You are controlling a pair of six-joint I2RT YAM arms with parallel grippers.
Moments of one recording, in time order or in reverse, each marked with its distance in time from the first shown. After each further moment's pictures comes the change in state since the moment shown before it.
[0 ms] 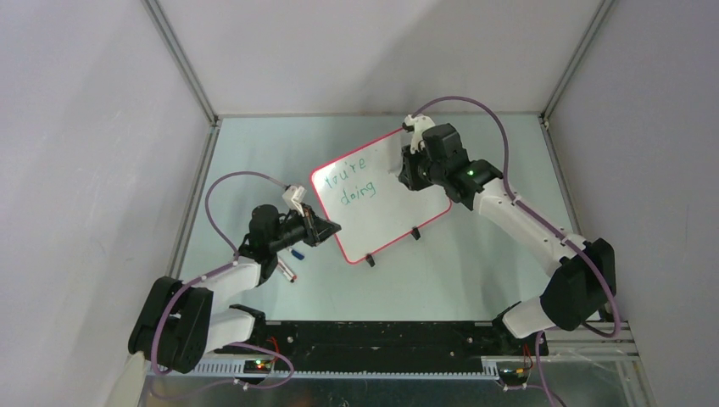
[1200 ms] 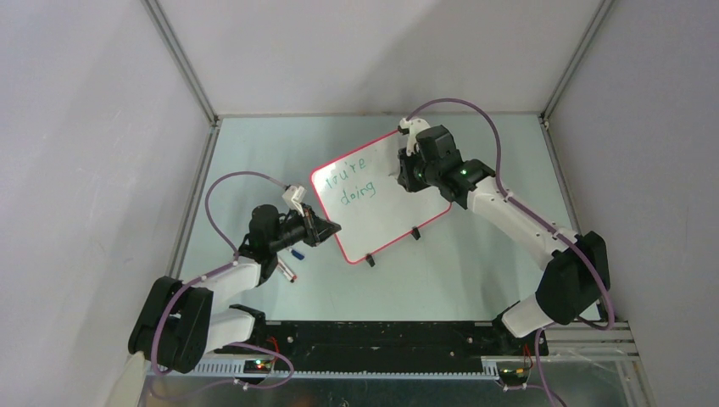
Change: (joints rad) left arm 0.000 0.000 0.000 0.000 0.000 0.000; right arm 0.017 0.039 0.003 0.001 0.042 -0.008
